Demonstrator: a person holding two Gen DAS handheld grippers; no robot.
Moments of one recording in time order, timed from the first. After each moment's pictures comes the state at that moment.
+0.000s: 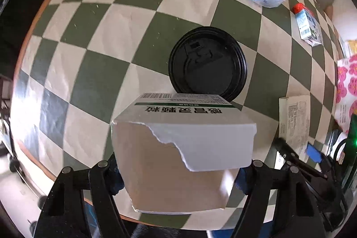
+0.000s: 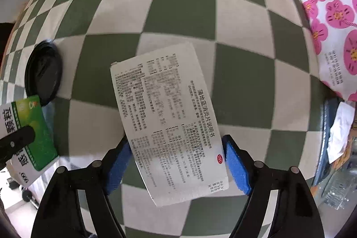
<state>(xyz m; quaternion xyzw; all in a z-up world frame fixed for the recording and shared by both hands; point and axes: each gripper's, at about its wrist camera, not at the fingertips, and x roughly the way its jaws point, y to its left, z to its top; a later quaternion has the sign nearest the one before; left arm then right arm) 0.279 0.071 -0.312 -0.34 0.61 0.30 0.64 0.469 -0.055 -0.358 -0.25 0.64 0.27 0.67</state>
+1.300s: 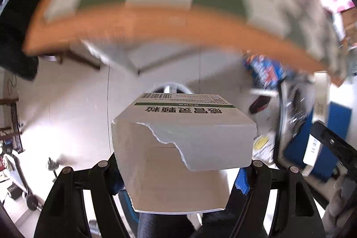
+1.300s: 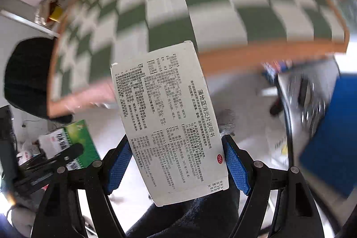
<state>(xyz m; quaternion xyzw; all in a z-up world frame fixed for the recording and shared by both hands) -0.063 0.029 -0.382 -0.28 0.66 0.18 0.67 0.102 -0.204 -0.298 -0.05 0.68 0.25 0.69</state>
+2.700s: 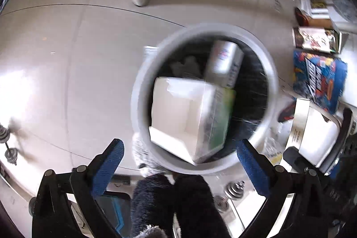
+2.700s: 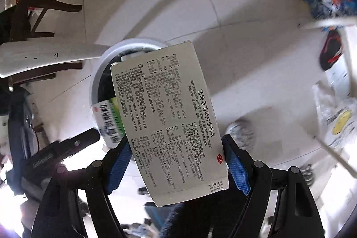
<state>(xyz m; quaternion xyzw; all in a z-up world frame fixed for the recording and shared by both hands) -0.108 0.073 -0.752 -0.43 0.68 0.20 0.56 0.044 -0.142 -0.746 -0.05 0.79 0.23 0.57</state>
